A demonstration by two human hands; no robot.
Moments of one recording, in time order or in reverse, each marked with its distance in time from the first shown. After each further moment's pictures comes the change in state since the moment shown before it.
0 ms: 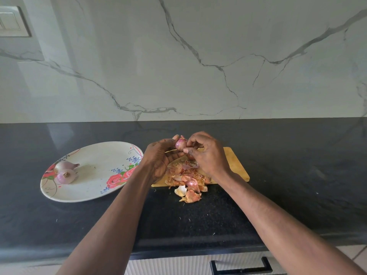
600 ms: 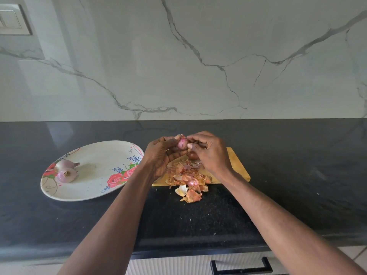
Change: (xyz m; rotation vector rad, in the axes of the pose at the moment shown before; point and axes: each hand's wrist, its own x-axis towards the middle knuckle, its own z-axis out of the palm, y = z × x) left_hand 0.002 0.000 -0.001 0.022 -0.058 0.035; right_hand 0.002 0.000 -0.001 0.057 0.037 0.104
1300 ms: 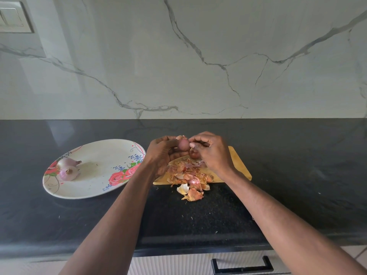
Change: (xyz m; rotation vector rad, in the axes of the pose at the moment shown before) left_hand 0.002 -0.001 -0.003 0.098 0.005 -0.007; right_hand 0.001 0.001 -0.001 -0.024 -0.009 0.042
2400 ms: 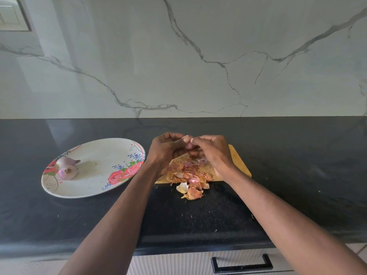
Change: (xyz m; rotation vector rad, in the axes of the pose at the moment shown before) left_hand -0.001 -0.006 0.004 0.052 -0.063 0.100; right_hand -0.002 -0.020 -0.003 0.344 -0.005 0.458
